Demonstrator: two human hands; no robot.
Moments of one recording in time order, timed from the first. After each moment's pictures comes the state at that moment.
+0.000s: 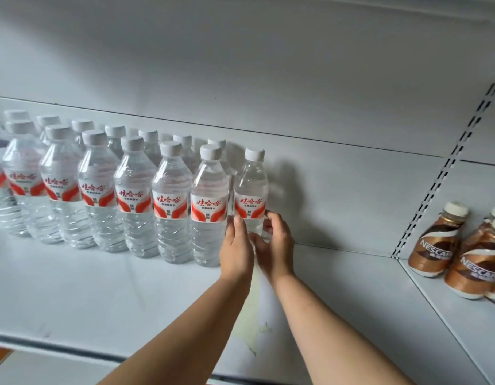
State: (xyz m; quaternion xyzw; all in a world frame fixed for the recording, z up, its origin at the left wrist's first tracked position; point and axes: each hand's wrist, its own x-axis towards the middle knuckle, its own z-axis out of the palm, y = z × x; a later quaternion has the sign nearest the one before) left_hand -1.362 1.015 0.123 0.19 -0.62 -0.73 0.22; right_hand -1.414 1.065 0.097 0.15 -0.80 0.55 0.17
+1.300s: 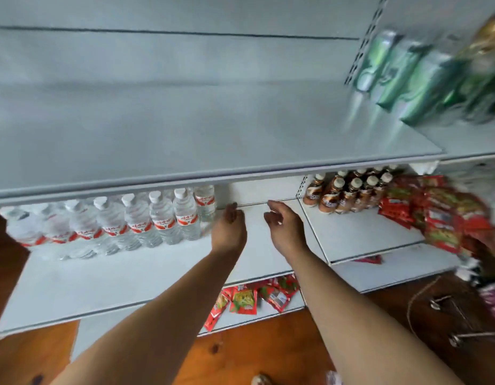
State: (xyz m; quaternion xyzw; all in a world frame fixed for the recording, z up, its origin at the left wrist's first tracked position) left_hand -1.233 1.048 0.392 0.19 -0.78 -0.59 -0.03; right_hand -1.252 1.162 0.368 -0.06 -0.87 0.49 0.02
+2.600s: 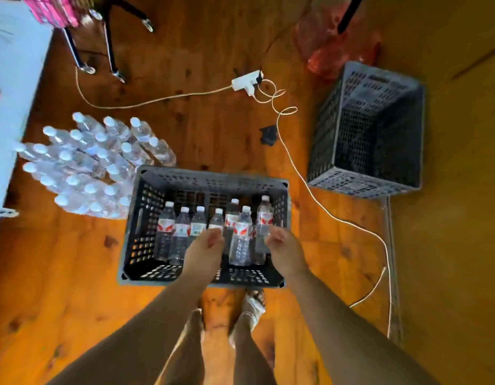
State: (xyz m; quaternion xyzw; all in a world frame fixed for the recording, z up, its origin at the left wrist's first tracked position) left_hand -0.518 1.442 0.185 -0.22 -0.78 -0.22 -0.54; right_hand -0.359 1.488 0.166 -0.70 -0.43 0.56 0.08
